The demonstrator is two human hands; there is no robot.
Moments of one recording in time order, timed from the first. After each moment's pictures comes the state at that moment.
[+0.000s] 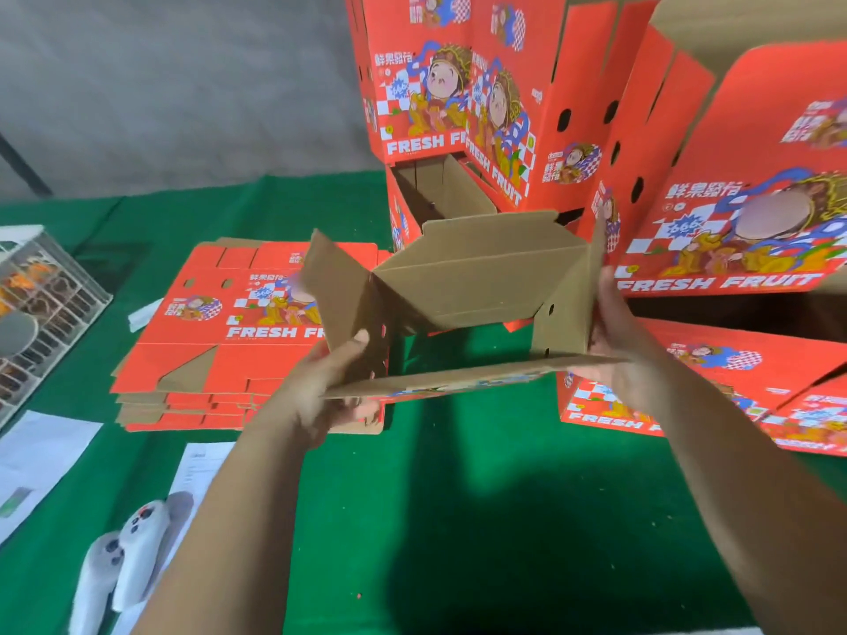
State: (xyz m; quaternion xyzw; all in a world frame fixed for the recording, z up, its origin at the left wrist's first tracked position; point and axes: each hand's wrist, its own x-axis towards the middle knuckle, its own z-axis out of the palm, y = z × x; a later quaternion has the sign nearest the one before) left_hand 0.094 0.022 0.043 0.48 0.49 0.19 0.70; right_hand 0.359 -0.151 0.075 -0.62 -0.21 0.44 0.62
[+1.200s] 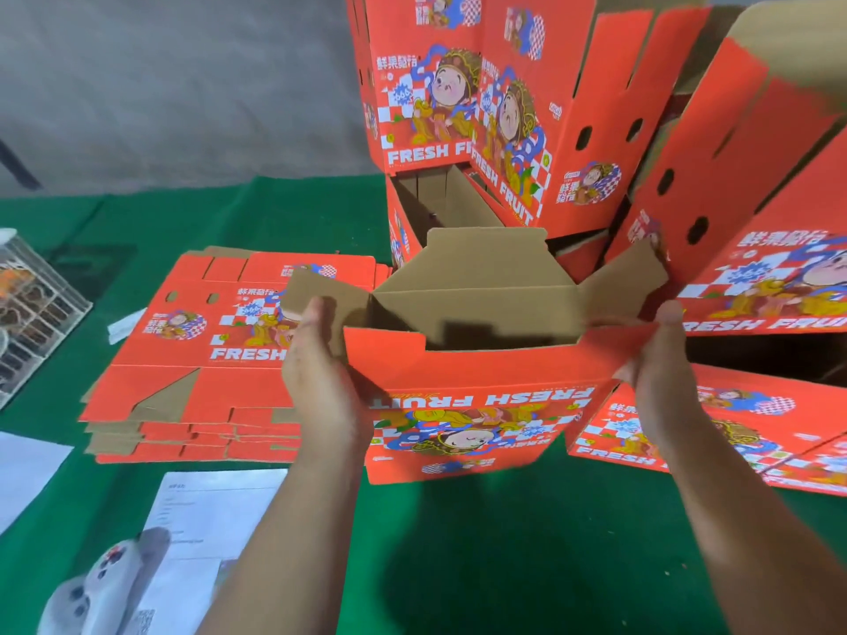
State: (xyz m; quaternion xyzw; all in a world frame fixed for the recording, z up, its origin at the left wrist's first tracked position) left_hand 0.161 0.036 0.052 0.30 0.43 0.53 0.66; right_hand 0.405 -0.131 0.024 -0.64 -0.22 0.19 0.71
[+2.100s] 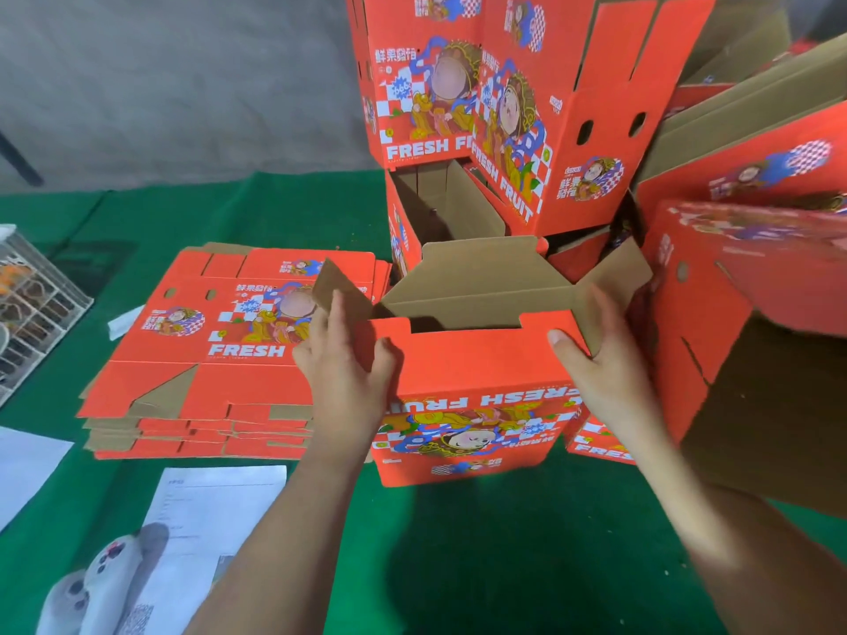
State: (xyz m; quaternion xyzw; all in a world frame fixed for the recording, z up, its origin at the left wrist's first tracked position) left_hand 0.160 0.044 0.005 0.75 0.46 0.40 0.25; right_hand 0.400 -0.113 0.007 -0.76 -0.42 0.06 0.49
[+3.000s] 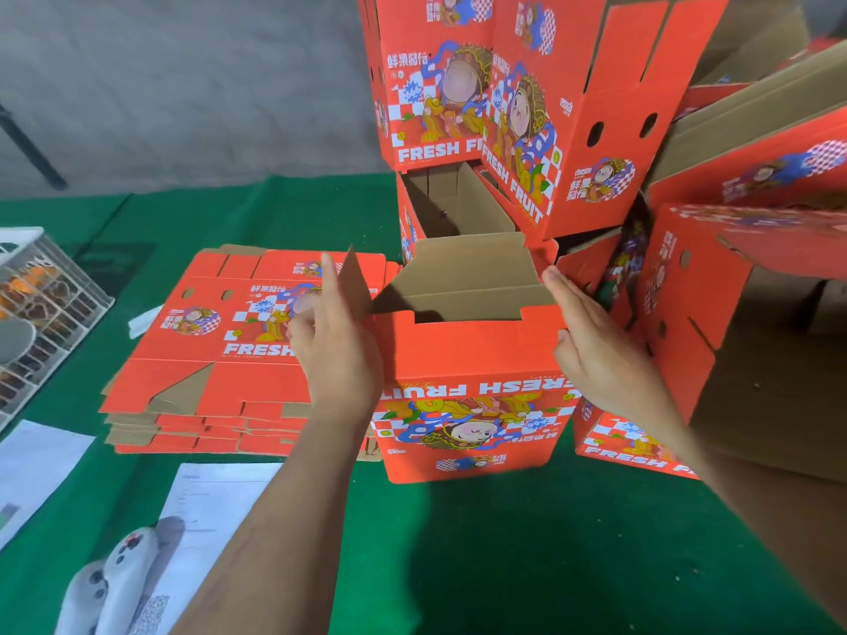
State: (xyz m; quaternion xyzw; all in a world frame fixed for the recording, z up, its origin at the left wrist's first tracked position) left_hand 0.169 0.062 0.019 0.67 0.56 0.43 0.24; right_hand 0.415 -0.103 0.015 -0.73 -0.62 -0.02 0.31
